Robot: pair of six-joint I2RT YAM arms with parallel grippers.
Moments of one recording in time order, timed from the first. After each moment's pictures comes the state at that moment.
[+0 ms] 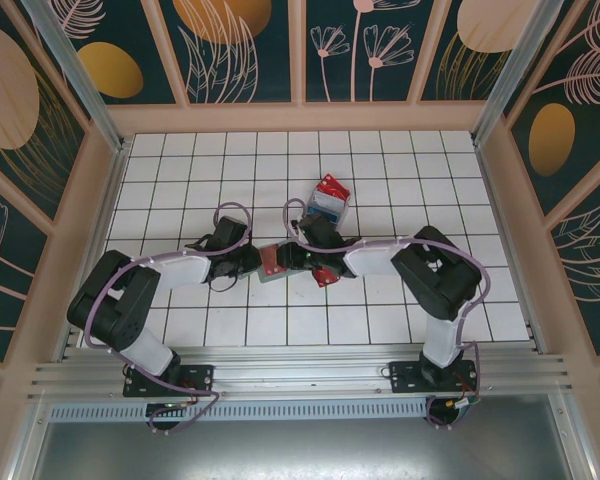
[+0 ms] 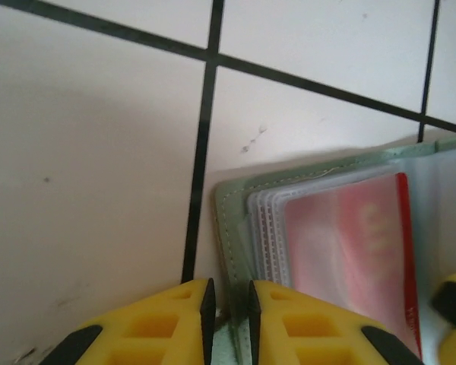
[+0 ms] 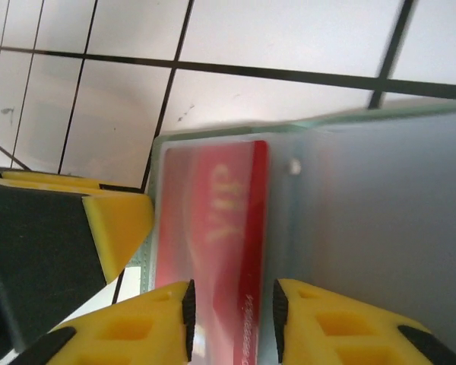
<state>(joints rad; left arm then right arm) -0.49 1.60 0.69 -0.08 0.10 -0.75 0.79 1.85 0.93 0.15 -0.26 0.67</state>
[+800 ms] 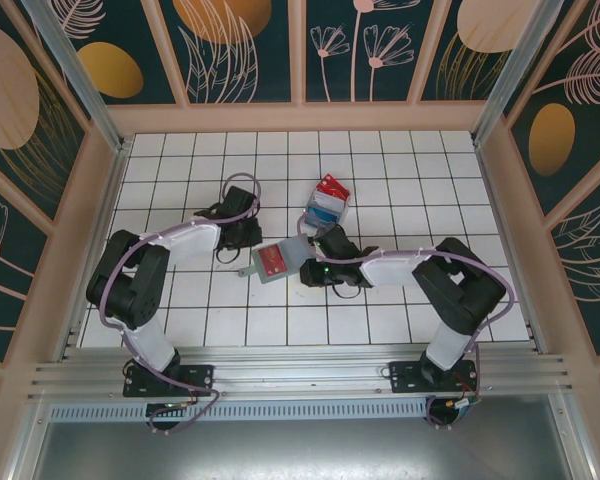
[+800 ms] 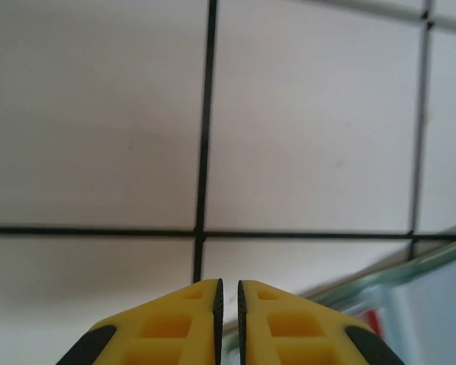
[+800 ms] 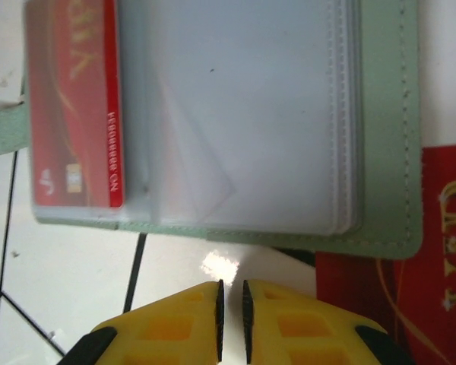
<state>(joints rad) -0.46 1.75 0.99 -0.32 0.00 -0.59 0.78 1.73 0.80 -0.01 -0.24 0.60</state>
